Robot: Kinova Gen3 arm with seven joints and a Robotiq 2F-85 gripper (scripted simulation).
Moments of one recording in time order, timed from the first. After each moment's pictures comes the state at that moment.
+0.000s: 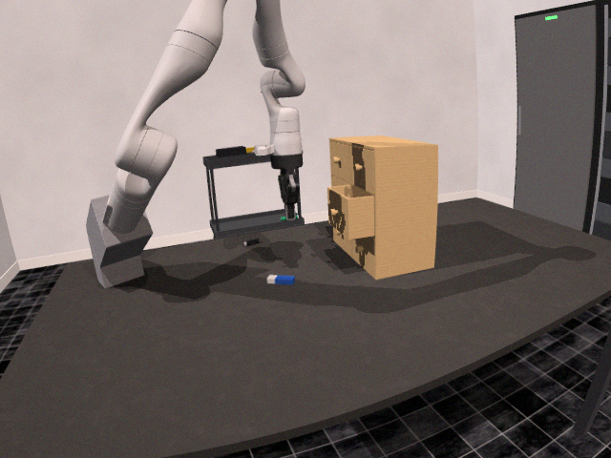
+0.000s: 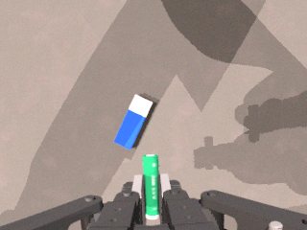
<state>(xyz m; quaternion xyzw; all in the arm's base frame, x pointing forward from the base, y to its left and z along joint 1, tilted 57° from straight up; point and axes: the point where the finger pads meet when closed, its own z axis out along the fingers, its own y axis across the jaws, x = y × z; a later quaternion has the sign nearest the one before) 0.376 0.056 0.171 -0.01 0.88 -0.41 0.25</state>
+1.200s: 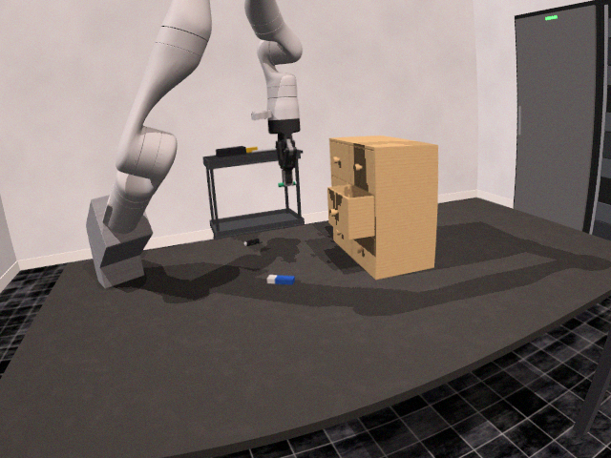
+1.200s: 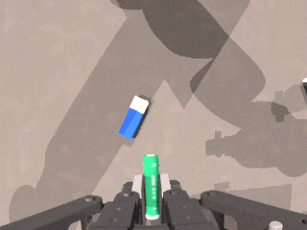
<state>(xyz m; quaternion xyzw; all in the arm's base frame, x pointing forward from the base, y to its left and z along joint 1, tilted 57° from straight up) 0.340 0.117 0.215 -0.02 0.88 -0.41 0.25</state>
